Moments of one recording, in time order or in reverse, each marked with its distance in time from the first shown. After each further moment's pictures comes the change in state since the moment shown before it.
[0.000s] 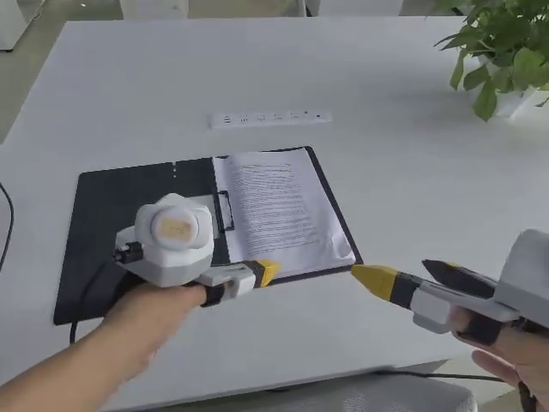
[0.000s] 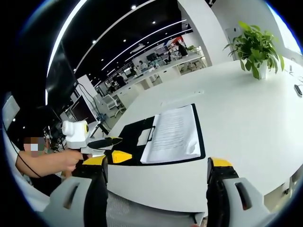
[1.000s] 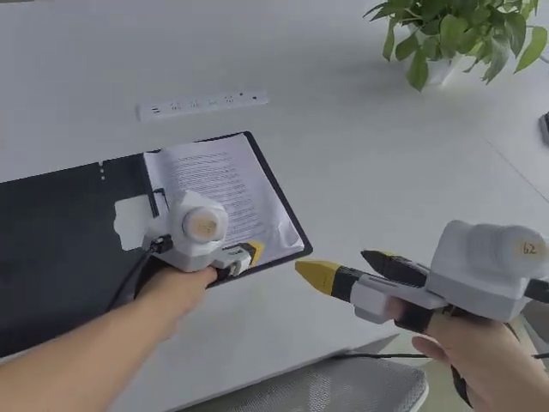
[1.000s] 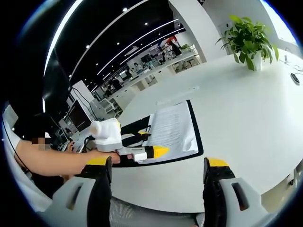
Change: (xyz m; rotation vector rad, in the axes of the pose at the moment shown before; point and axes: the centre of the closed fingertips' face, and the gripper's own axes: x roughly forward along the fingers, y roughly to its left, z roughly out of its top) left arm 0.112 -0.023 0.001 0.176 0.002 -0.008; right arm 0.013 -0.021 -0.011 0.067 -0.010 -0.016
